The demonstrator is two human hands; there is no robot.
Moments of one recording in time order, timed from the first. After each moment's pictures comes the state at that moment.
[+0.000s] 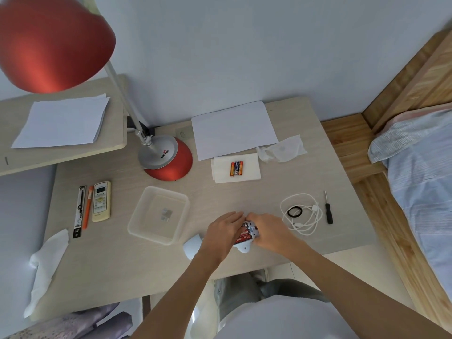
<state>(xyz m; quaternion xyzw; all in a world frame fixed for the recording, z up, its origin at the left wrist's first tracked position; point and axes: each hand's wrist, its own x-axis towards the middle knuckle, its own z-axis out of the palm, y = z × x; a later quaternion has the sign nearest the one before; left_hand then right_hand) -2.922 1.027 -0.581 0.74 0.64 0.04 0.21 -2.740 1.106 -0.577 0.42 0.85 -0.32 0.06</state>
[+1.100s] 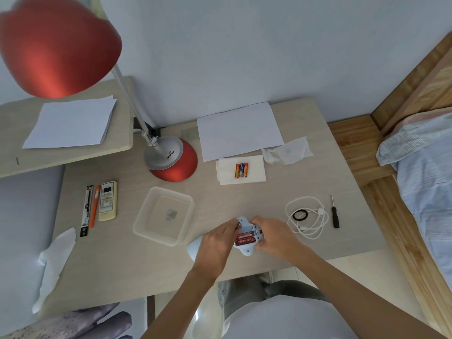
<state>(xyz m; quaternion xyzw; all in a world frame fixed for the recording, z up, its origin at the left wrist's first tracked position) -2.931 0.992 -0.560 0.72 0.64 0.25 0.12 -2.737 1.104 -0.579 0.43 0.84 -0.33 0.08</state>
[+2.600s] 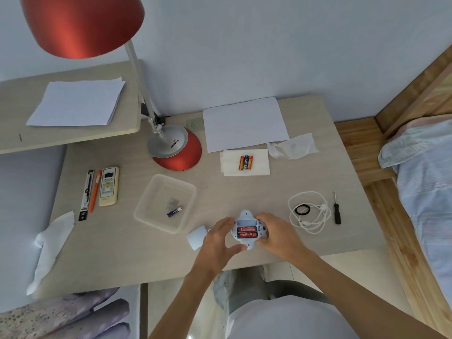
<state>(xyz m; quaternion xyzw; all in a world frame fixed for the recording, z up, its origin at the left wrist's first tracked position) -2.924 0.966 -0.574 0.53 0.73 0.22 0.37 -2.725 1.083 -0.579 0.46 0.83 -0.33 0.04</state>
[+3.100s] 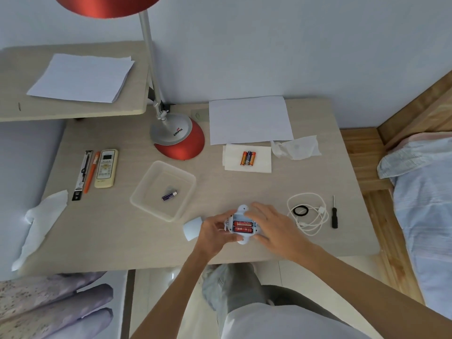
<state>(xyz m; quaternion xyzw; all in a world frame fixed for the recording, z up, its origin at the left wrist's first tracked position) -2.922 0.981 -0.601 0.34 0.68 0.40 0.50 -2.712 1.094 -0.562 0.27 0.95 -0.17 0.04</state>
